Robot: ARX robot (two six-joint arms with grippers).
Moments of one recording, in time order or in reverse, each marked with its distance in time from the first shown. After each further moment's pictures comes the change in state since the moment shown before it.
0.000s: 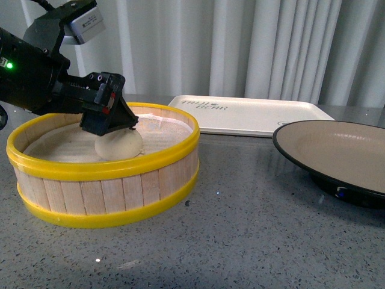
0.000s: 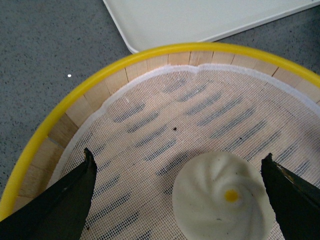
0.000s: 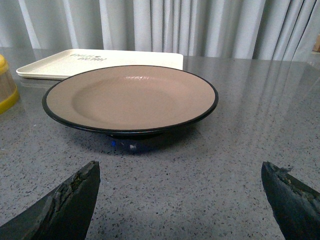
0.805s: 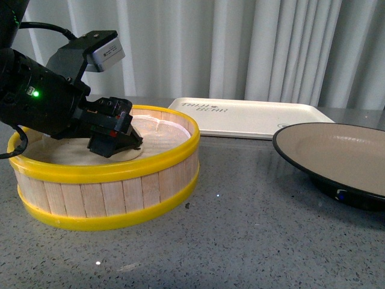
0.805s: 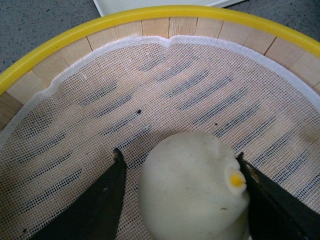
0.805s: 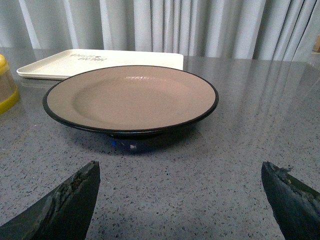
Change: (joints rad) left arm -0.039 0.046 -0.010 -0.009 -0.042 -0.015; right arm 0.000 0.000 0.000 0.000 0.000 0.000
